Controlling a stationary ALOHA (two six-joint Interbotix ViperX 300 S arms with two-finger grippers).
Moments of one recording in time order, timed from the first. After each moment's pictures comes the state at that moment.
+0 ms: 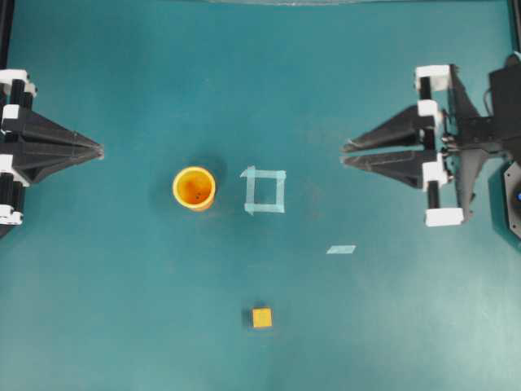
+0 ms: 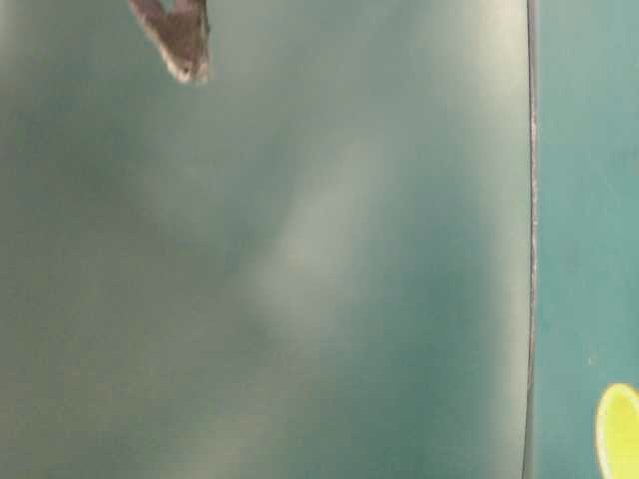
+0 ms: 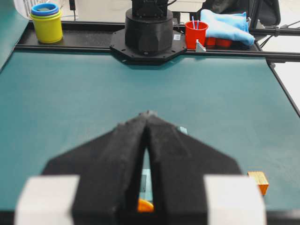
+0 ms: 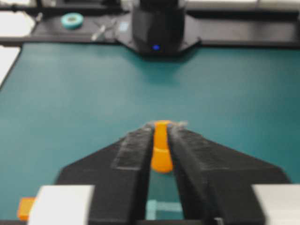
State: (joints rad) left arm 0.00 -0.97 1.16 0.00 -0.15 -0.01; right arm 0.00 -0.58 0.84 0.00 -0.07 0.01
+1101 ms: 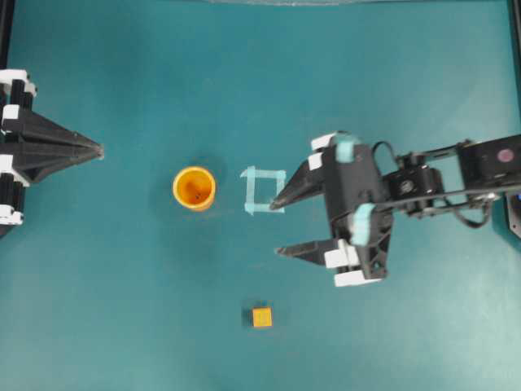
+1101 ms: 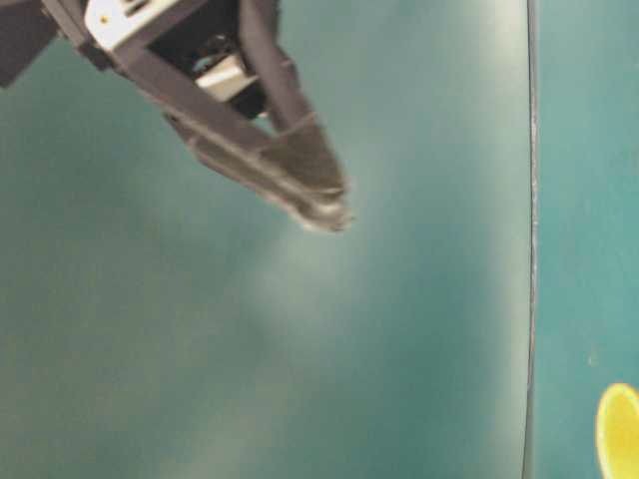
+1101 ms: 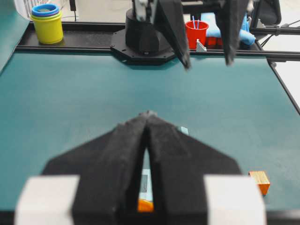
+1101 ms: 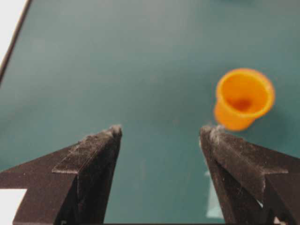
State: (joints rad) left arm 0.00 -0.97 1.16 0.00 -0.15 0.00; right arm 0.15 -0.18 0.50 0.05 0.31 0.02
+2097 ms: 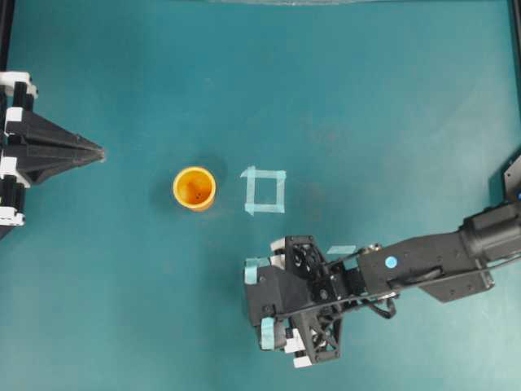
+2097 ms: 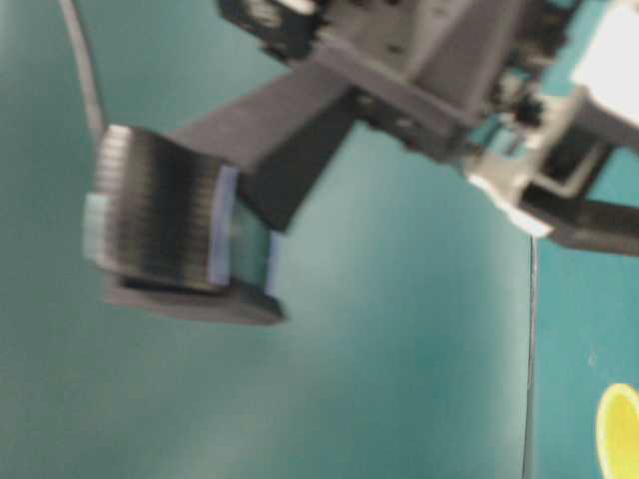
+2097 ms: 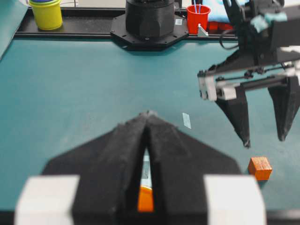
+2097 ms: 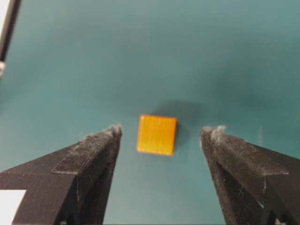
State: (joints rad) left arm 0.00 -0.97 1.16 0.00 -0.11 0.01; right arm 0.32 0.21 0.36 0.05 0.35 0.17
